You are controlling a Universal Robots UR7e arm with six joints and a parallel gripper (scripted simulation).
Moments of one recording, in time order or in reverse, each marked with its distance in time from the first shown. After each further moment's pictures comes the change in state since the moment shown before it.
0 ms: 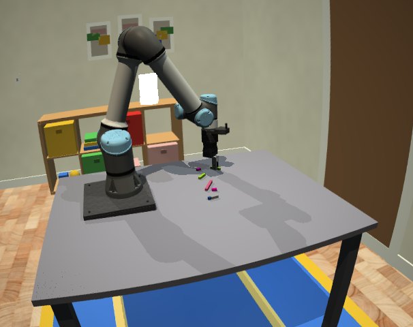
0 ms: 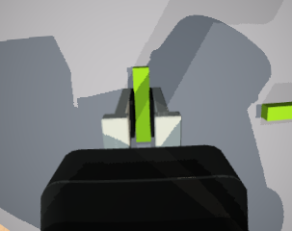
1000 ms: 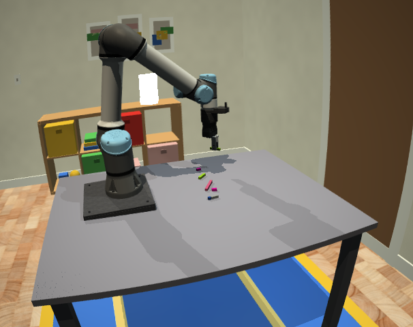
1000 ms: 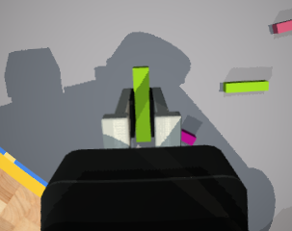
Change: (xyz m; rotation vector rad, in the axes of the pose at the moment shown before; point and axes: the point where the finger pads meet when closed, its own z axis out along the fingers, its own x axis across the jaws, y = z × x) arm -0.001 0.000 -0.094 0.002 -0.002 0.000
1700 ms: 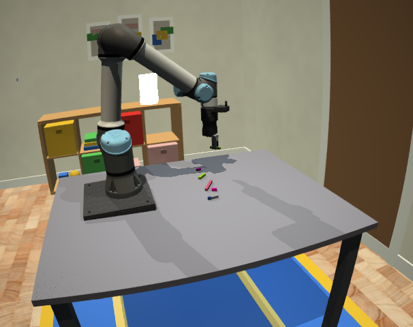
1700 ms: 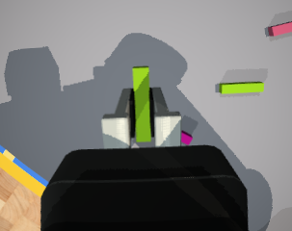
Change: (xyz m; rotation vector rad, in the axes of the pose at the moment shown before) arm 0.002 -0.002 -0.006 -0.002 0.002 -0.008
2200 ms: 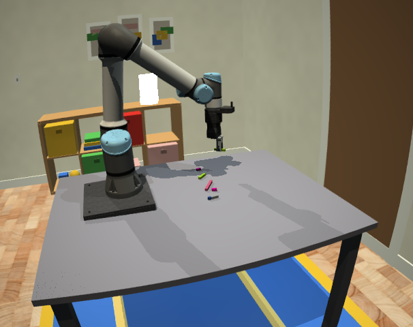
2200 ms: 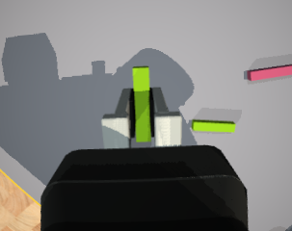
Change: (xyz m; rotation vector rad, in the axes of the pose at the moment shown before) arm 0.024 -0.035 -0.002 -0.001 -0.002 -0.123
